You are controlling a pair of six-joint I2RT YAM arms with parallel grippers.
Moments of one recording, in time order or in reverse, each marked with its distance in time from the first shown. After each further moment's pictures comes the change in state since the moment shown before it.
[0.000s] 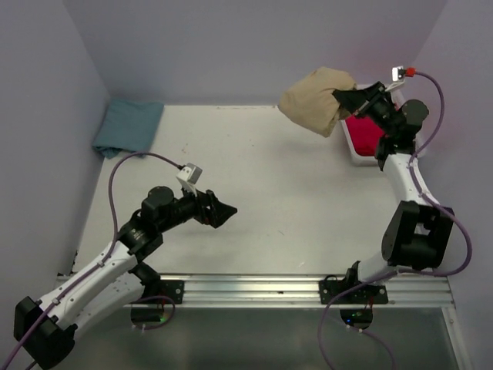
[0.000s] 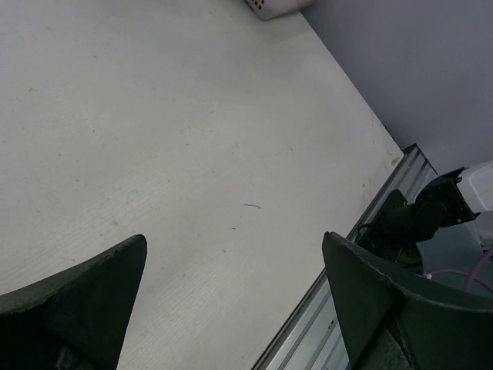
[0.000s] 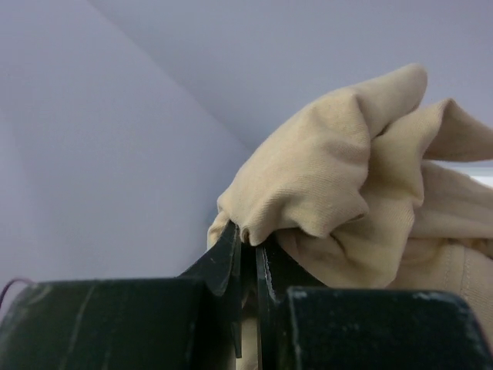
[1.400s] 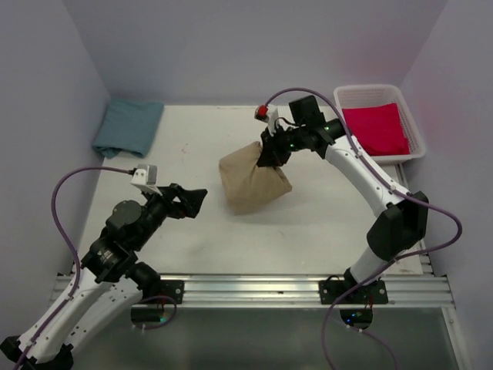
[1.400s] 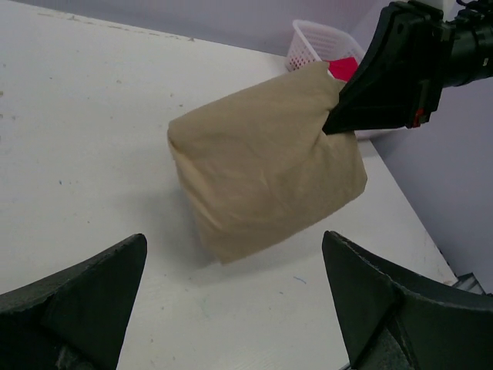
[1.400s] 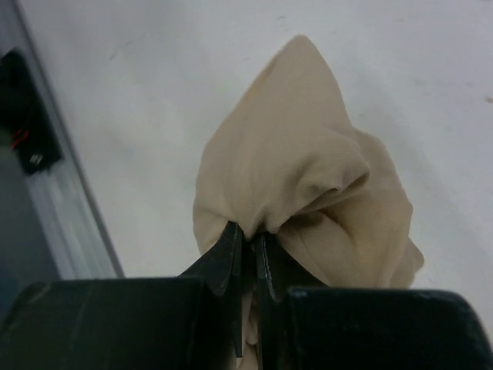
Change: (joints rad) left arm 0.000 -0.296 0.111 -0.275 -0.421 -0.027; right arm 0.694 0.010 0.343 -1.433 0.319 -1.216
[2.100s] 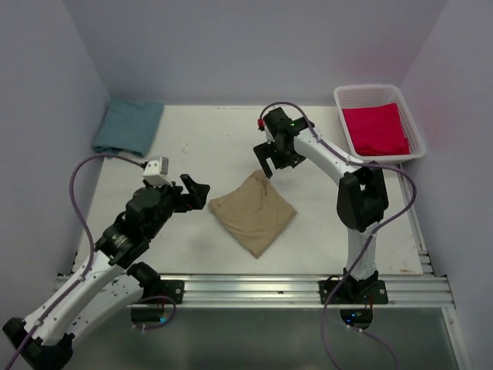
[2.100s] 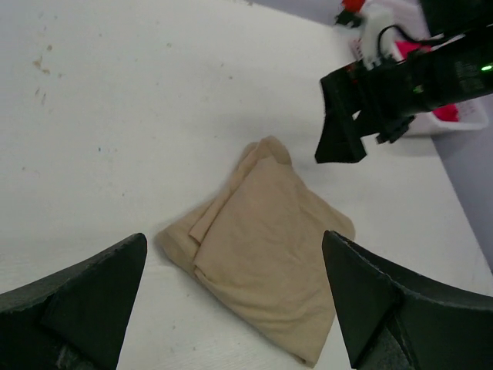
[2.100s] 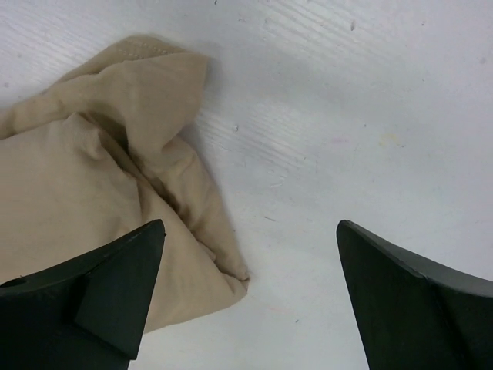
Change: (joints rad) left arm 0.000 0.096 0.015 -0.020 -0.115 -0.039; right arm 0.038 0.413 0.206 -0.264 0.592 0.225
